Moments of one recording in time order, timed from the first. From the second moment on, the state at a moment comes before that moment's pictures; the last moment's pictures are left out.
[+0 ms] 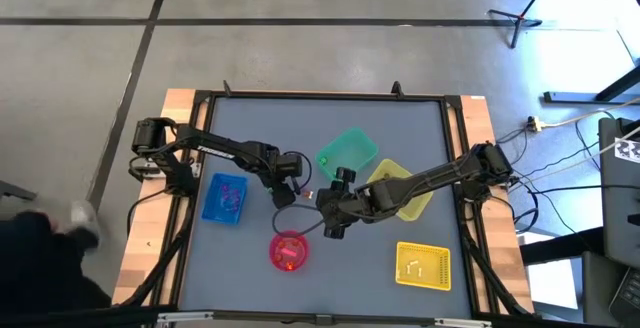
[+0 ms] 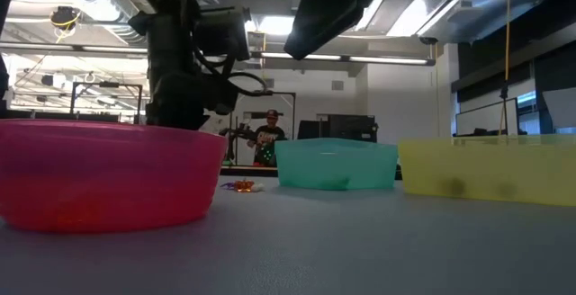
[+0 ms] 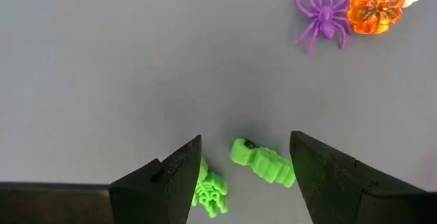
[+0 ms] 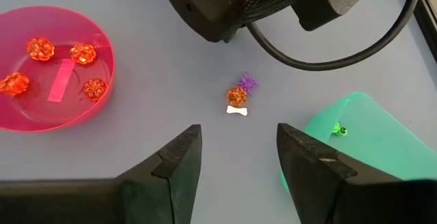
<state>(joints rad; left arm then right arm) 0.07 1.68 0.94 -0.64 -0.01 -0.52 0.31 1.87 1.56 -0.71 0.43 0.30</state>
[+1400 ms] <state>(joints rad) -0.04 1.68 0.88 -0.58 -0.10 -0.68 0.31 1.87 1.56 -0.71 0.43 0.30</state>
